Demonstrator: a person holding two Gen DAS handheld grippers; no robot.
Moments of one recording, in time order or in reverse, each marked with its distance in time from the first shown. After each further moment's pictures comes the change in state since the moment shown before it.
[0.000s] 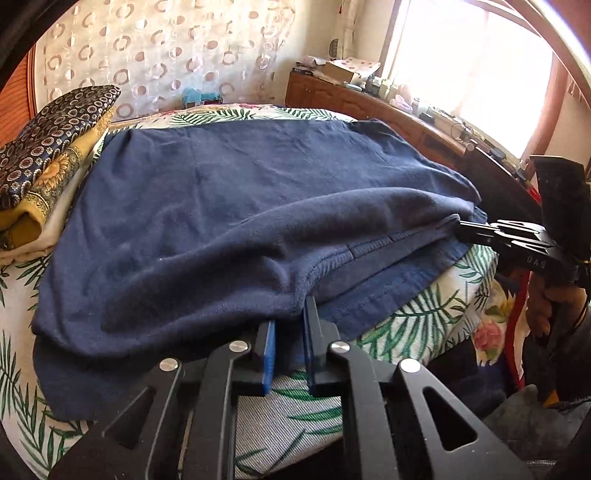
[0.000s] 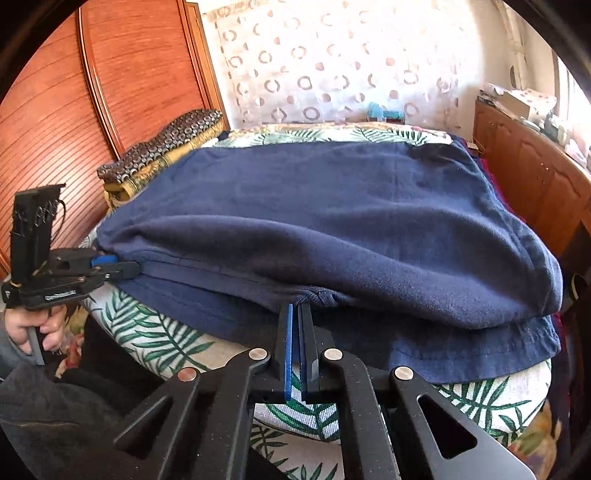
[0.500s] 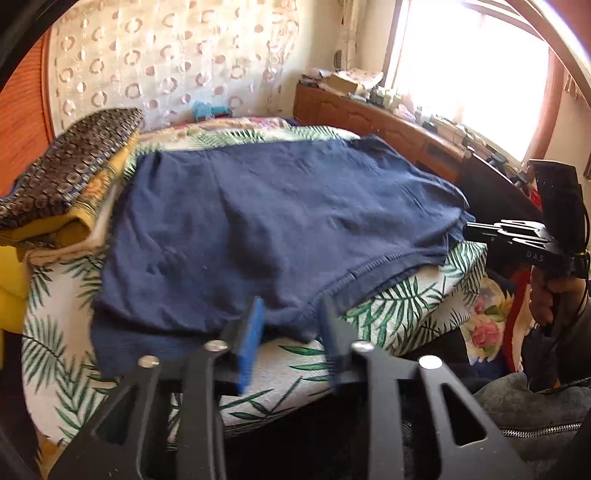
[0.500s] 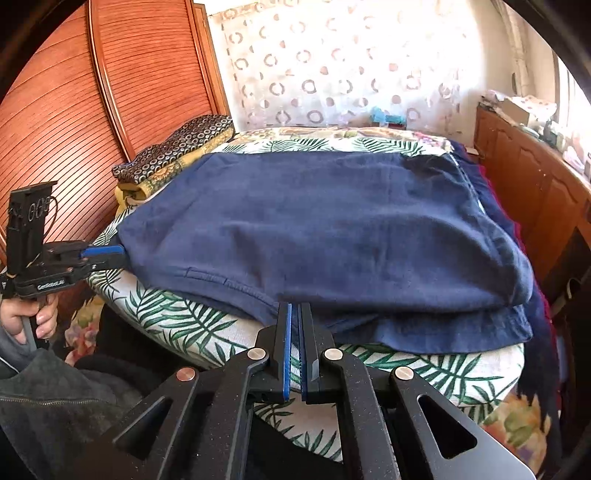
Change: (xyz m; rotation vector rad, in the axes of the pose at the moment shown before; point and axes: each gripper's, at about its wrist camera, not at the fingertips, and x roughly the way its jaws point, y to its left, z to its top) left arm -0.054 -0.001 -0.007 0.005 -0.052 0.055; right arm -0.039 0.015 -0.012 -0.017 -0.007 -0.002
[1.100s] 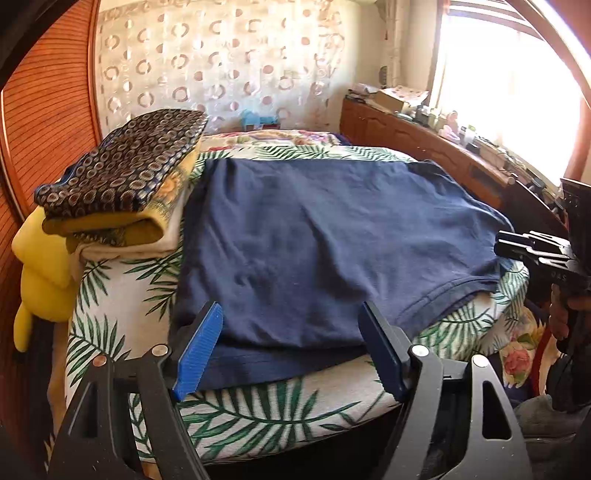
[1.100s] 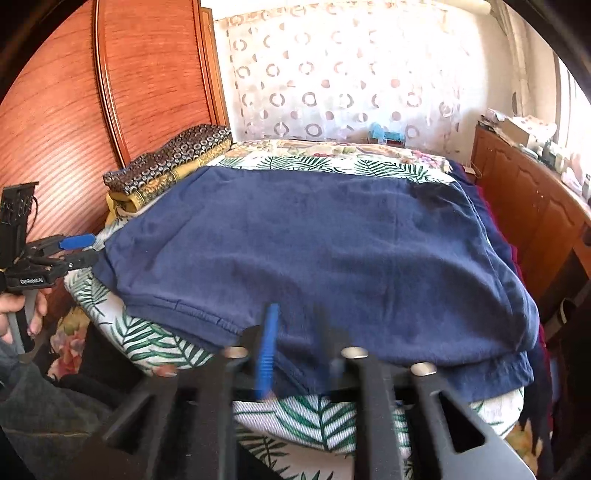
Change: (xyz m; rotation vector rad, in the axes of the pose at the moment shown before) left arm -0.003 0.047 0.003 -0.087 -0.037 0.164; right arm 0.027 0.017 0.013 -0.053 -0.041 -0.046
